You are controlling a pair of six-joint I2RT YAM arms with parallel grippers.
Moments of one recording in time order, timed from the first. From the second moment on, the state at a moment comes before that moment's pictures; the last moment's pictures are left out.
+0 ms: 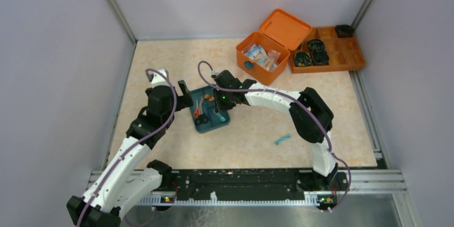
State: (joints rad) left arm -0.45 0.78 0.75 -0.41 -0.42 -0.42; right arm 0.89 2.01 1.51 -0.42 -0.11 0.51
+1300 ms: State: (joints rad) left arm -0.45 0.80 0.75 -0.40 -0.37 -0.43; right arm 0.79 0.96 0.59 -0.75 0.34 1.08
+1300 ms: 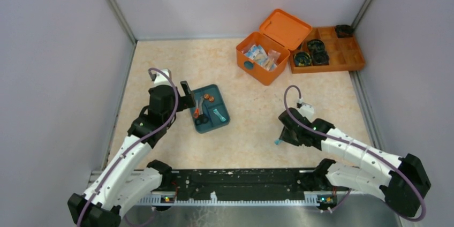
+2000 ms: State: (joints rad) left arm -0.45 0.80 0.74 -0.40 -0.36 -0.44; right arm 0.76 1.07 0.53 -0.61 0.23 1.06
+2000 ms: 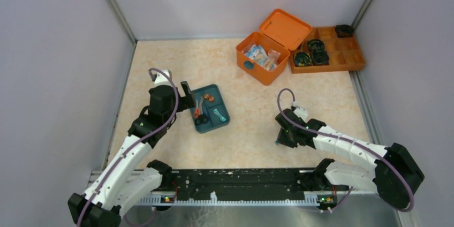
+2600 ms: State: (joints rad) left arm -0.45 0.80 0.74 -0.40 -0.36 -0.44; right arm 0.76 1.12 0.50 -0.56 0.23 1.05
